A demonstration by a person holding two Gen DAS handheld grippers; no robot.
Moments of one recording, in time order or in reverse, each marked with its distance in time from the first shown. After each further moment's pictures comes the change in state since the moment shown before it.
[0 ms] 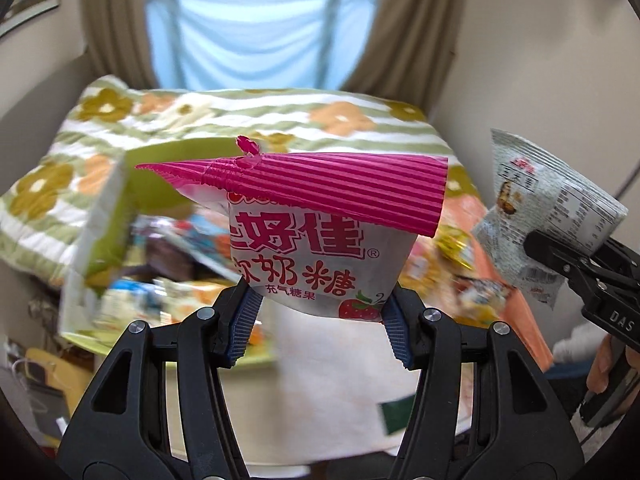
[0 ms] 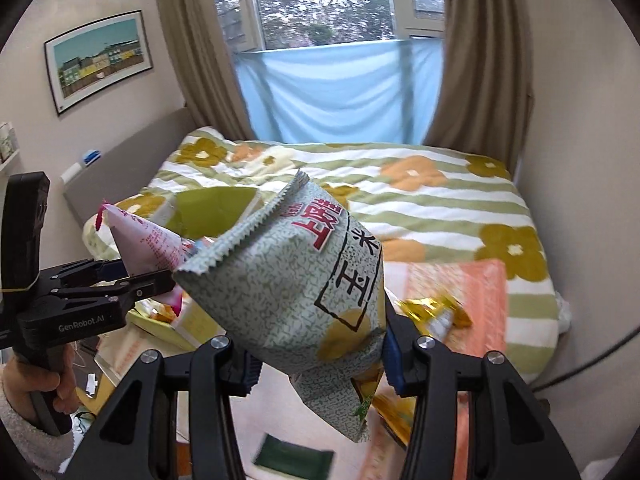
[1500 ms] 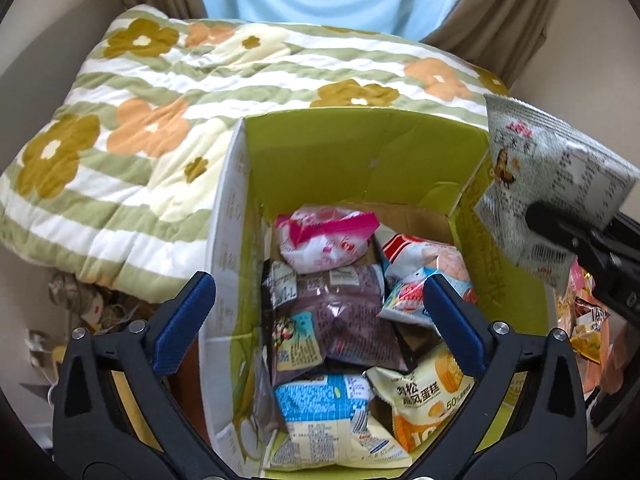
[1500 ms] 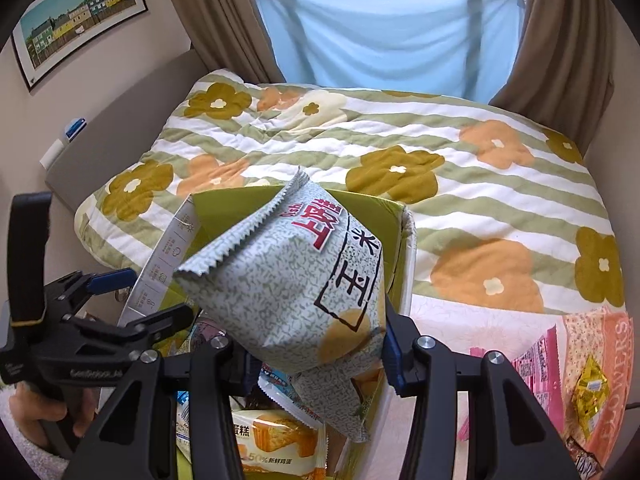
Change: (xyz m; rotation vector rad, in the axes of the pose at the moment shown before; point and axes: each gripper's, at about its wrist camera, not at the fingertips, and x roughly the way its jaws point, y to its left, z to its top) left arm 0.139 0.243 0.073 -0.089 0.247 0.080; right arm 0.250 0.156 0.104 -0.002 0.238 0.047
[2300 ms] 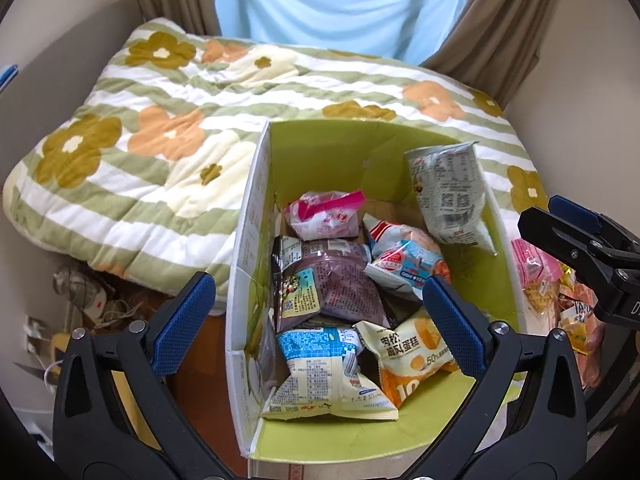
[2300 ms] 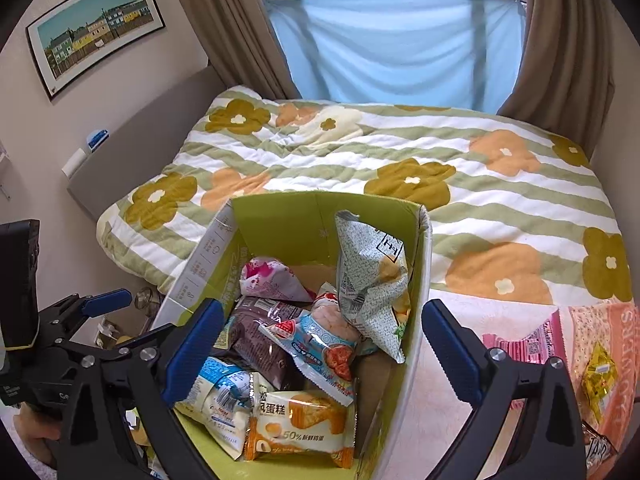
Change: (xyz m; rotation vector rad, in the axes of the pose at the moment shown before) left arm -0.072 -0.002 -0.041 -0.015 -0.101 -0.006; right arm -0.045 0.019 -0.022 0.019 -0.075 0.053
